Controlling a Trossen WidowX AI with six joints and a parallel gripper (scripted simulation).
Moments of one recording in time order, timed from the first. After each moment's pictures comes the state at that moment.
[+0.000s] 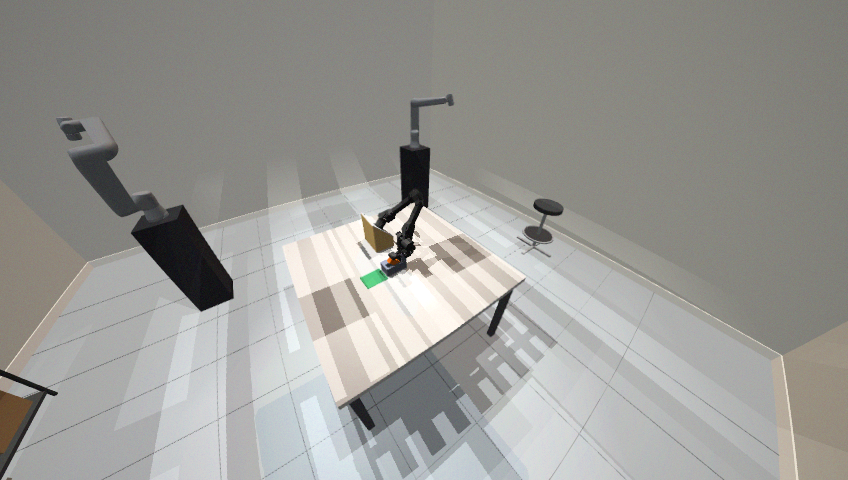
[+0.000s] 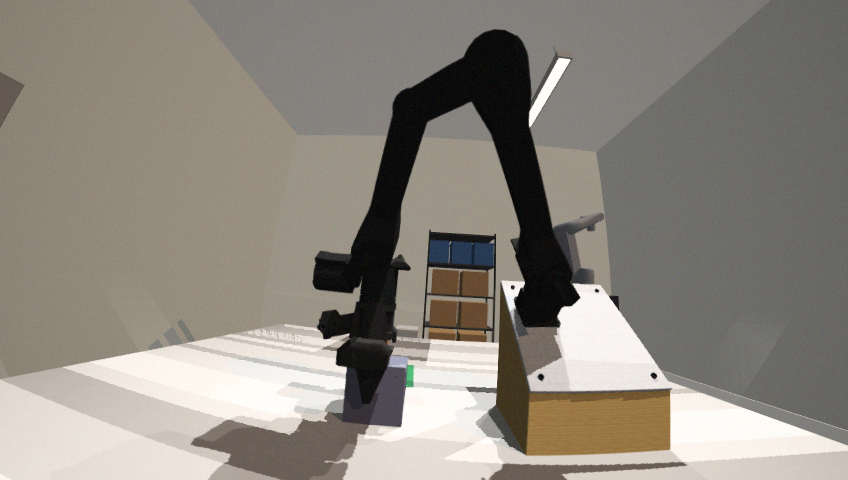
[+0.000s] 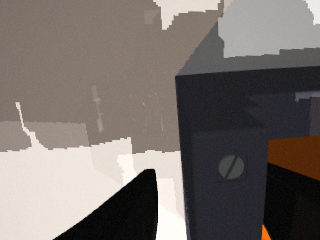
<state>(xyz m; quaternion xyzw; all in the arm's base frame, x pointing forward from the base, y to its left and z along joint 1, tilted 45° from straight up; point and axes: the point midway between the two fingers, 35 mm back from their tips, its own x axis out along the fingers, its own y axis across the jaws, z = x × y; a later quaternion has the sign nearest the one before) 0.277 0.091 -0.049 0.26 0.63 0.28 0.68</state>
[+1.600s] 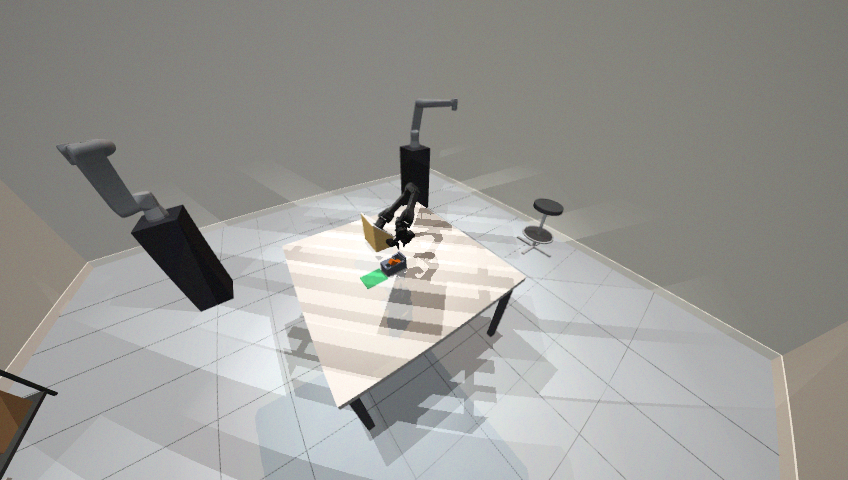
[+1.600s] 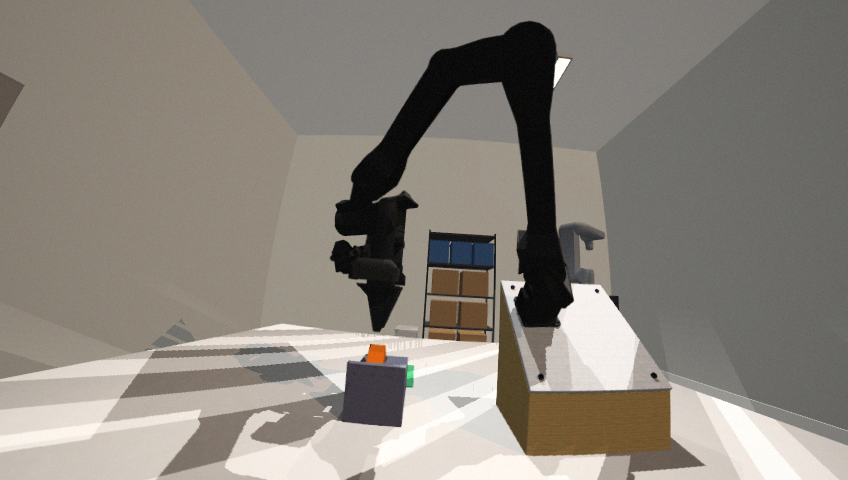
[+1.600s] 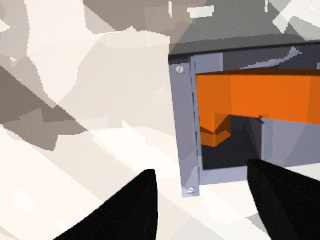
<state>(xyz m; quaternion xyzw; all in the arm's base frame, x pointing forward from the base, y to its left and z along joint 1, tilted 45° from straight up) 0.267 0.015 0.023 0.27 0.64 0.27 0.67</state>
